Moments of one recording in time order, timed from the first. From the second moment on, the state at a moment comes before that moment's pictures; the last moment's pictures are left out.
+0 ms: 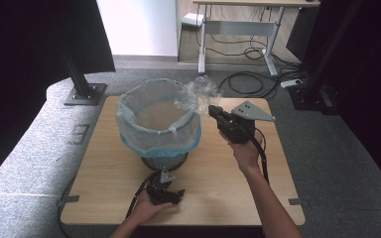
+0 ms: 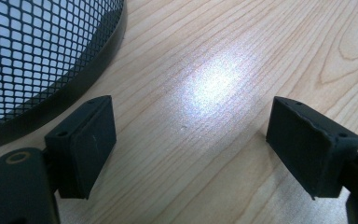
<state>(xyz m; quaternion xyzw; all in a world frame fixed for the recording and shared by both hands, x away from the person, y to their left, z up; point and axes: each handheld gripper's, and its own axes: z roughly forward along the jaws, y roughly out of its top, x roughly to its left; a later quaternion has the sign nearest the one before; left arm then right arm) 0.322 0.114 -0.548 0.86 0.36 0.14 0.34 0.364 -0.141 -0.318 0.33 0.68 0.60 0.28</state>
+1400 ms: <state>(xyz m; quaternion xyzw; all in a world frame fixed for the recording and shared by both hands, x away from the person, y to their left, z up) 0.321 0.114 -0.548 0.86 0.36 0.14 0.34 0.388 -0.069 -0.322 0.30 0.70 0.60 0.25</state>
